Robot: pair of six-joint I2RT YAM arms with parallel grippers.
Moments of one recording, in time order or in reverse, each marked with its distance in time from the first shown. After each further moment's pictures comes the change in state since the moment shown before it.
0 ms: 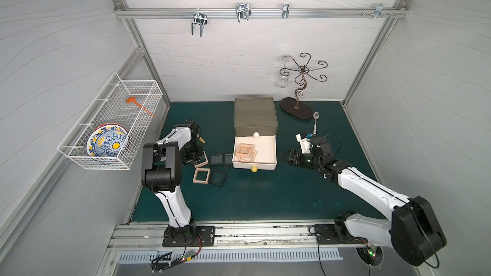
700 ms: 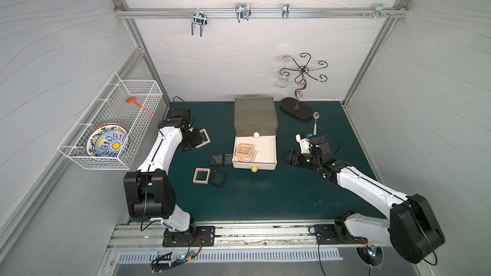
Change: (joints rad) left arm -0.030 -0.332 0.109 0.012 0.165 0.006; right arm 0.000 0.023 0.012 -0.001 0.007 0.002
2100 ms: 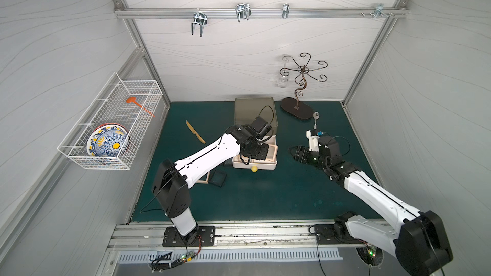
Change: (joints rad) left arm -0.833 0.164 0.174 0.019 -0.080 -0.074; right arm -0.053 -0.132 -0.018 -0.039 0.120 0.011
